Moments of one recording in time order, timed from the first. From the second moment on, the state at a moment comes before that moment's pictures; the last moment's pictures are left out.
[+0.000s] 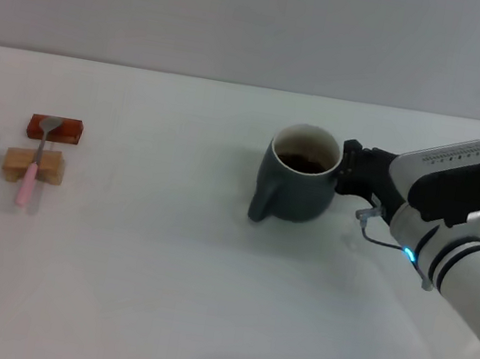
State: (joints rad) left arm -0.23 -2.08 -1.26 -0.27 2.55 1.21 -0.14; right arm 0.70 2.09 0.67 0.39 -2.09 -0.52 -0.04
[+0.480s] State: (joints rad) left arm -0.23 -2.07 -1.26 -0.27 2.55 1.21 -0.14; right arm 0.72 2.09 0.63 0.43 -2.09 -0.49 -0.04
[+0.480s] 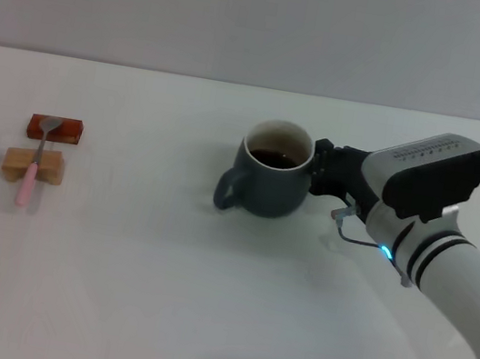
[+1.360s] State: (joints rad) left arm -0.23 -2.07 -1.24 -0.27 2.55 1.21 -0.14; right arm 0.60 2.09 0.56 0.42 -2.09 -0.83 -0.05
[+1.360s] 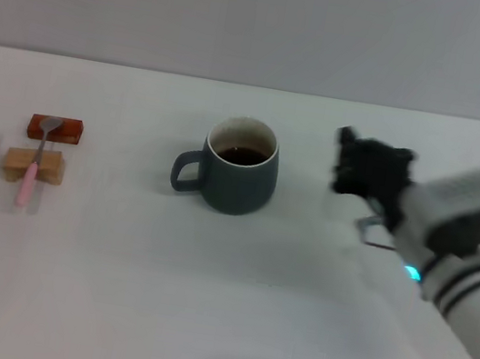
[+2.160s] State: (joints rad) left arm -0.12 -2.07 -0.96 -0.37 2.55 1.26 -0.13; right arm 0.36 2.08 0.77 0.25 -2.08 -1.15 -0.05
